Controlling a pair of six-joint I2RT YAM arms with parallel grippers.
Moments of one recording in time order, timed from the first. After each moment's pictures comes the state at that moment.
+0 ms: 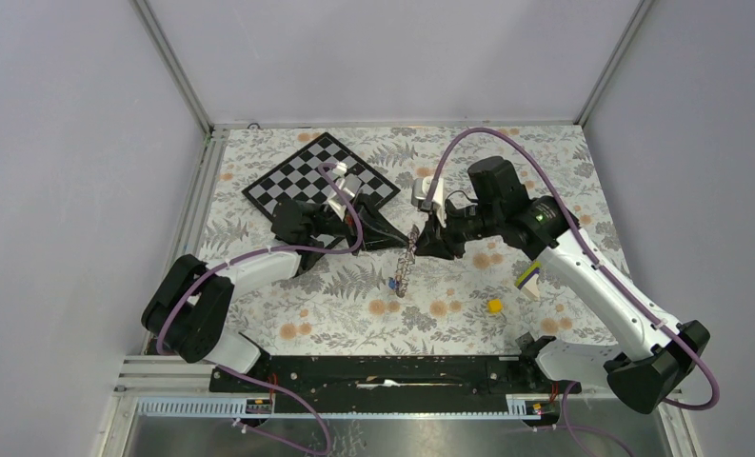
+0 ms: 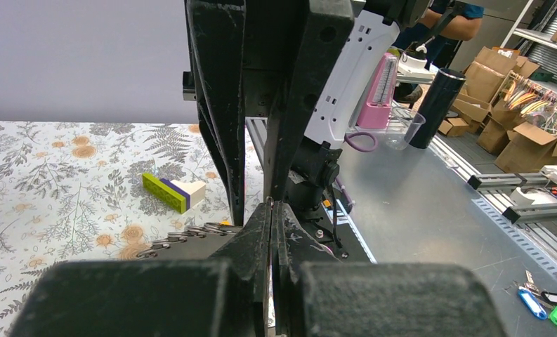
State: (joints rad) left arm -0.58 1.47 0.74 1.33 1.18 -0.74; right arm 0.62 1.20 1.28 -0.81 -0.71 -0.47
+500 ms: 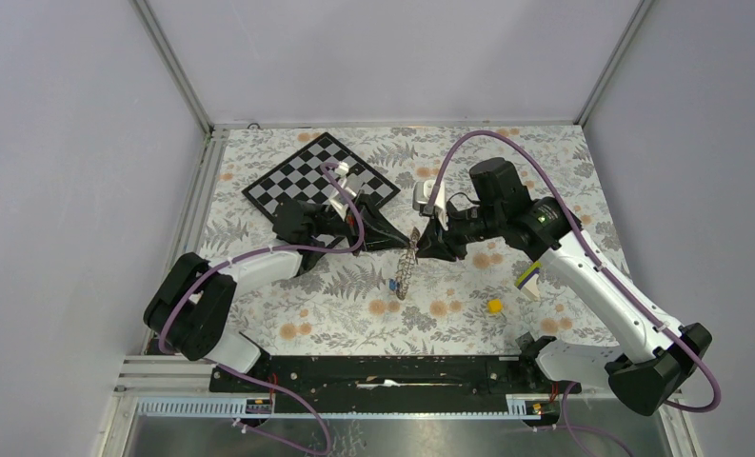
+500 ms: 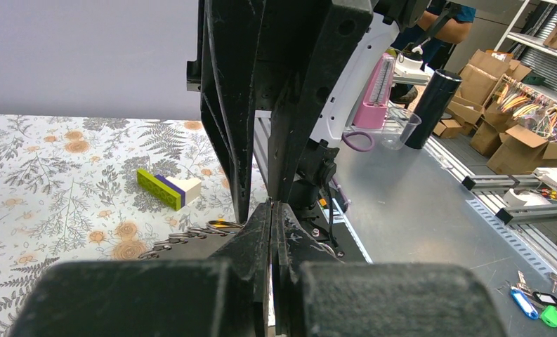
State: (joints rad) left arm -0.58 1.49 0.74 1.34 1.18 -0.76; right arm 0.62 1.19 1.28 -0.83 -0.73 -0.53
